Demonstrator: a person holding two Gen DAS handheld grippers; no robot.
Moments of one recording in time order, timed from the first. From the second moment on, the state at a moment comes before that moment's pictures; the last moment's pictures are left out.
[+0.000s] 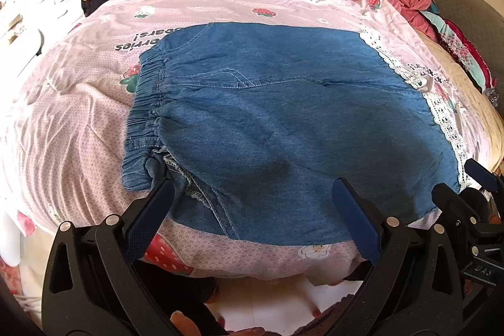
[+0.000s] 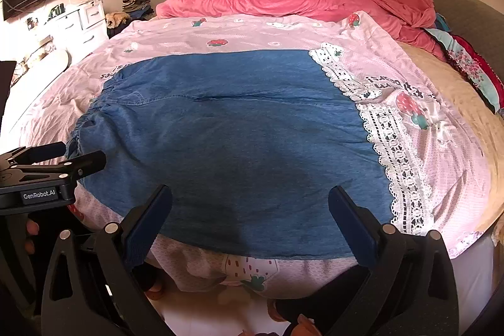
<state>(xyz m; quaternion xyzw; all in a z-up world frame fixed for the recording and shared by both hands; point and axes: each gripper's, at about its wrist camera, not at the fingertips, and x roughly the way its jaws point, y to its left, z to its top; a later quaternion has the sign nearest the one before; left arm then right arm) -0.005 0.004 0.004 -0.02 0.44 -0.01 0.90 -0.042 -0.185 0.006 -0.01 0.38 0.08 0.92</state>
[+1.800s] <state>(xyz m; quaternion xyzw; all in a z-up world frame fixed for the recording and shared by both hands) 0.109 0.105 0.019 -0.06 0.43 0.05 0.90 0.108 -0.124 0.016 -0.09 0.38 0.12 0.91</state>
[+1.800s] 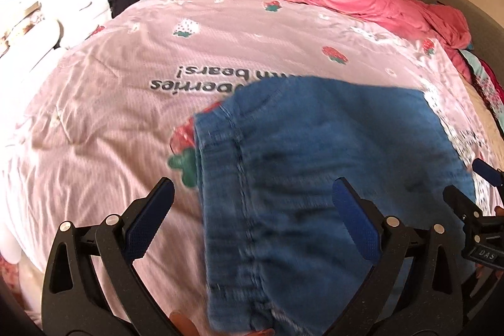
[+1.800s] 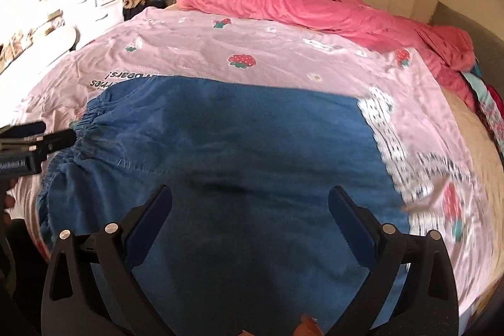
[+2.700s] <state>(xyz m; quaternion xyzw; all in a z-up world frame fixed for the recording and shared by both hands) 0.216 0.152 -0.025 -0.07 0.48 0.03 0.87 0.302 -0.031 -0.019 -0.22 0.45 0.24 0.83</state>
